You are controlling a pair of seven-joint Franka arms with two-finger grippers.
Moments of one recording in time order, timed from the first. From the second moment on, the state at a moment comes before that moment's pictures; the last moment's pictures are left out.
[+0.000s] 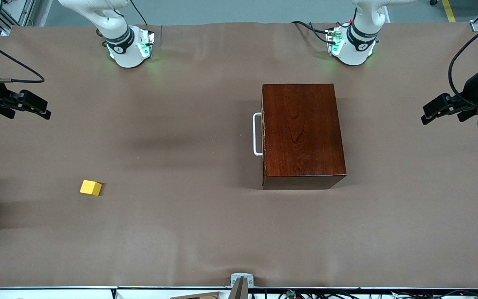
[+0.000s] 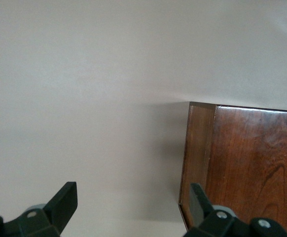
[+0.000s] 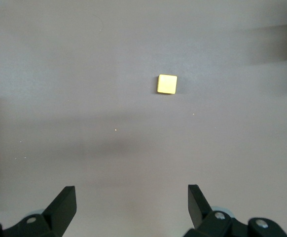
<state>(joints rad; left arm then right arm) 0.04 0.02 -0.10 -1.55 -0.02 1.62 -0.14 -0.01 0.01 0.01 -1.56 0.02 1.55 0.05</state>
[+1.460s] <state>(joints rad) 0.00 0.06 -0.52 -1.52 -0.03 1.62 -0.56 -0.01 0.04 0.01 -1.56 0.02 1.58 0.05</state>
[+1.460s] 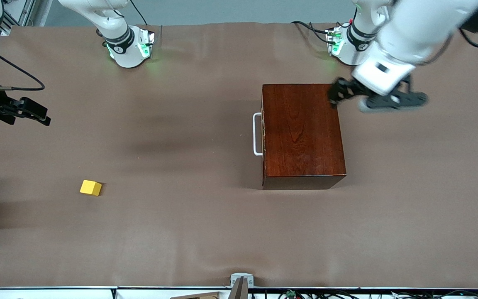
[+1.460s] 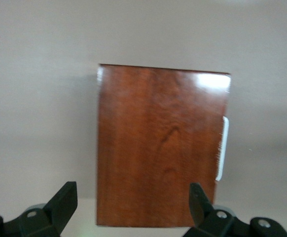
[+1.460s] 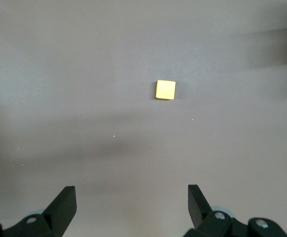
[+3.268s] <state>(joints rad) -0.71 0.70 -0.29 -1.30 0.28 1.73 -0.96 -0.01 0.11 0.01 -1.56 0.02 1.61 0.05</state>
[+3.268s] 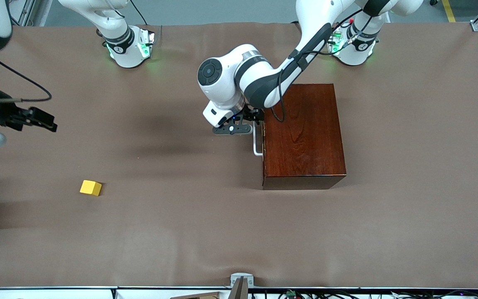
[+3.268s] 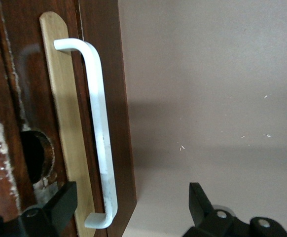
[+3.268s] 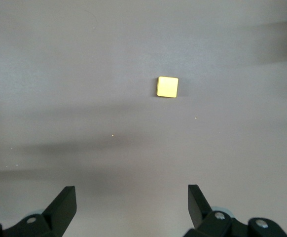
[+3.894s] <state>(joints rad) -0.71 0.74 -0.28 -1.30 0.28 1.75 -0.99 0.01 0.29 0.02 -1.56 0.03 1.76 0.05</state>
